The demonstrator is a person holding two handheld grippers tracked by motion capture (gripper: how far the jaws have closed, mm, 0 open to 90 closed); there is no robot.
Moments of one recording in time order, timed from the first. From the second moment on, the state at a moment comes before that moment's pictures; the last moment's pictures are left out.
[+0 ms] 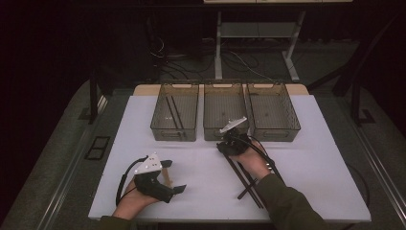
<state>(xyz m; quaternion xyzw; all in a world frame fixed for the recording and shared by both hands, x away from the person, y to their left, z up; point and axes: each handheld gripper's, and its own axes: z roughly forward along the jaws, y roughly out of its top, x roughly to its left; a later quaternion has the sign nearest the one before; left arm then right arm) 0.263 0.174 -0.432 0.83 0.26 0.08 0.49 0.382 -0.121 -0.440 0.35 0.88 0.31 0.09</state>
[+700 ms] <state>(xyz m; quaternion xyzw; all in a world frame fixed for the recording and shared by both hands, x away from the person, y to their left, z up) 0.262 0.174 -0.432 0.83 0.27 0.08 0.49 0.375 -0.097 -0.440 0.31 0.89 0.33 0.07</state>
